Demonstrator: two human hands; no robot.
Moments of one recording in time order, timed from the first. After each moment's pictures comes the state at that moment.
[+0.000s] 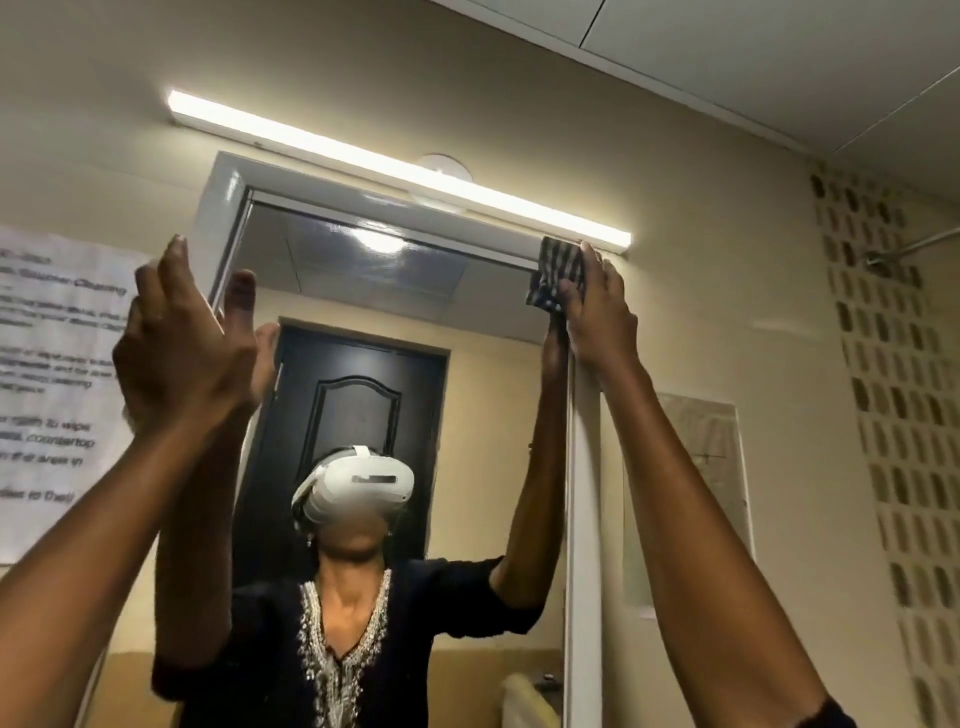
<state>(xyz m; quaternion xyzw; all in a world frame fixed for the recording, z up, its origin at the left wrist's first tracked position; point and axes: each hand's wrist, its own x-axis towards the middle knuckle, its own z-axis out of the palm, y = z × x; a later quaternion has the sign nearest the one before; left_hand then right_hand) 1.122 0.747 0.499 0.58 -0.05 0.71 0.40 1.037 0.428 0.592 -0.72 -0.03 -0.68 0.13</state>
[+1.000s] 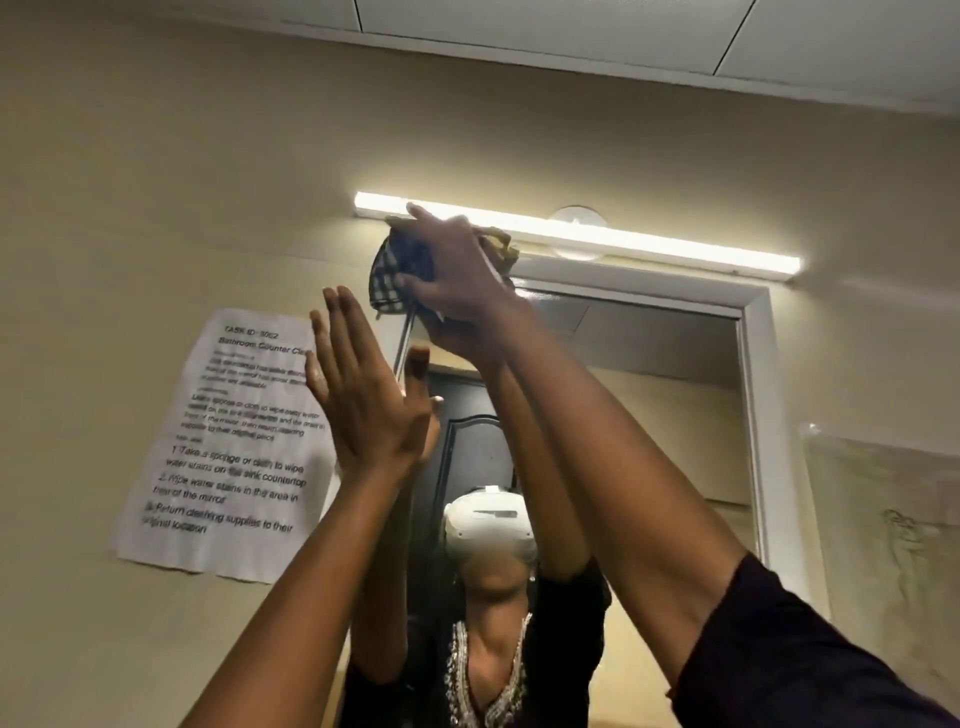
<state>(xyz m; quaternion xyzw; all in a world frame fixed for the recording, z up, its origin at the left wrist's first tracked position) 1.110 0.753 0.498 0.54 -0.08 0.73 0.41 1.086 0.692 0.649 -0.73 -0.37 -0.58 -0.03</state>
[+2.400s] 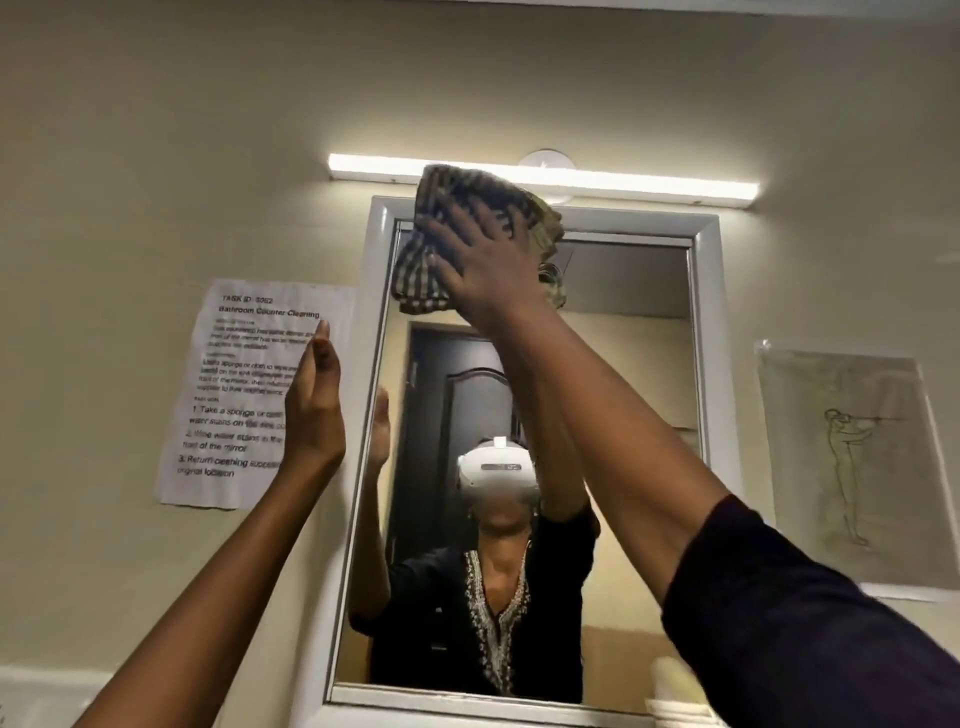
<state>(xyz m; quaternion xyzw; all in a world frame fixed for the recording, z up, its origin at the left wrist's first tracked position) 1.091 0.792 0.435 0.50 -0.28 0.51 0.64 1.078 0.627 0.595 -0.74 -0.15 -0.64 -0.15</state>
